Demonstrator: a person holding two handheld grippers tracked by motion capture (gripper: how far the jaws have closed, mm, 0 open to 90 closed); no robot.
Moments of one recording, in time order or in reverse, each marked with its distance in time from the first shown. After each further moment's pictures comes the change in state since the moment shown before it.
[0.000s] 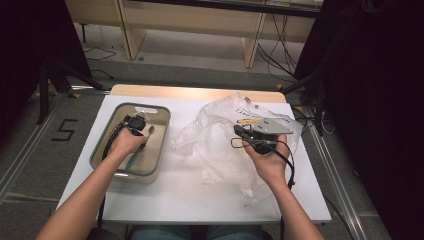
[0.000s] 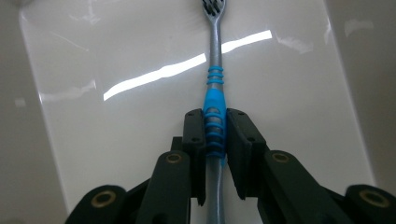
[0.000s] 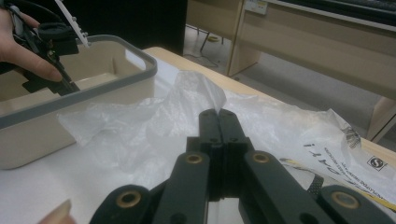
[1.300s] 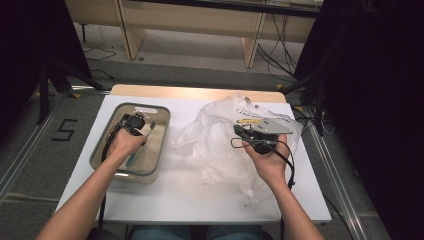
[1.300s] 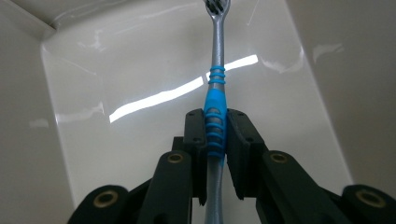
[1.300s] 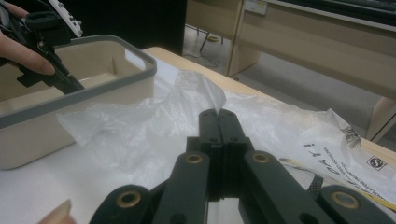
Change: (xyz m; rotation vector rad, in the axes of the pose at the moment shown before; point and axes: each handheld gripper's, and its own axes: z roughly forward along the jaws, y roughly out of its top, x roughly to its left) left arm 0.000 -0.003 -0.014 -0.103 -0.013 0.028; right arm 0.000 0.000 0.000 0.000 -0.001 0.000
